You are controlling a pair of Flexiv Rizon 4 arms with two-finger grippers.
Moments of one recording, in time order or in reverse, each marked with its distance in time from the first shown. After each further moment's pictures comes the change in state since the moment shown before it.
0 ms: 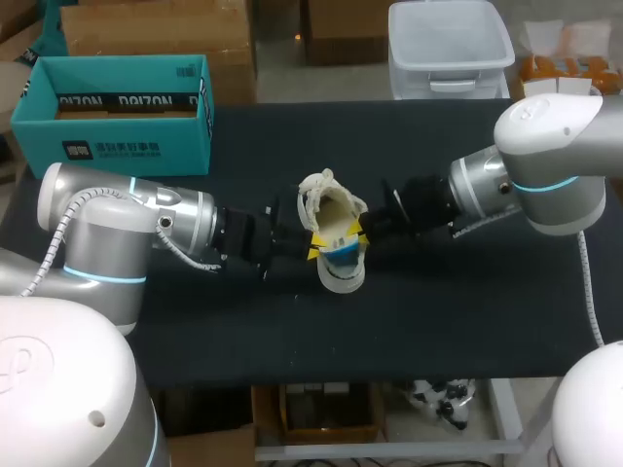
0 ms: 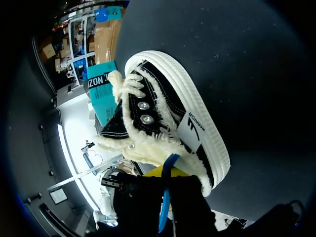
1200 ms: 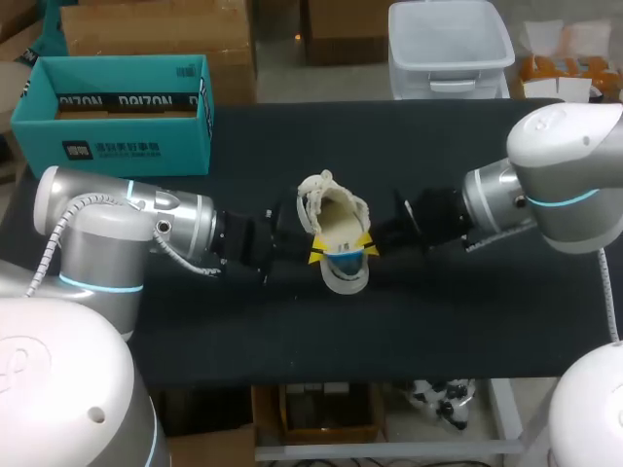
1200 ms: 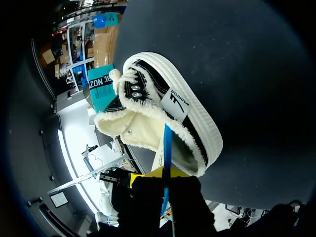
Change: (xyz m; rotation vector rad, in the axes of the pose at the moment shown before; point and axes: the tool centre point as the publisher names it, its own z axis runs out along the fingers) left arm 0.005 -0.015 -0.002 -0.003 0.003 0.013; right arm -0.012 -0.028 -0.017 -0.047 -0.005 0.032
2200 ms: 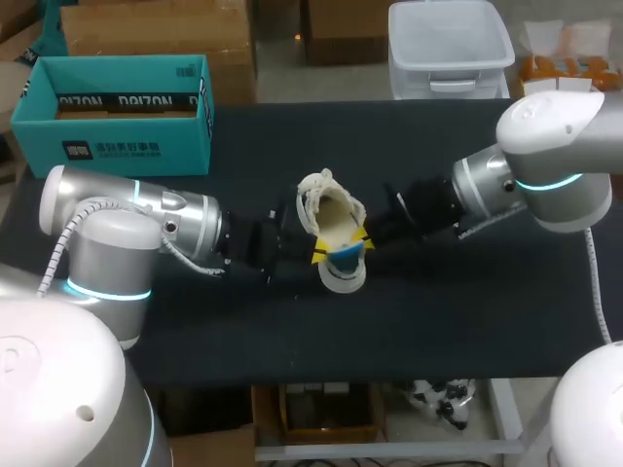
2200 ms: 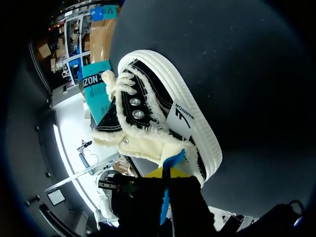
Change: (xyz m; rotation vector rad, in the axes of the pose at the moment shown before) left arm 0.000 0.003 0.007 -0.019 0.010 0.012; right arm 0.002 0.020 0.009 0.053 -0.043 -0.020
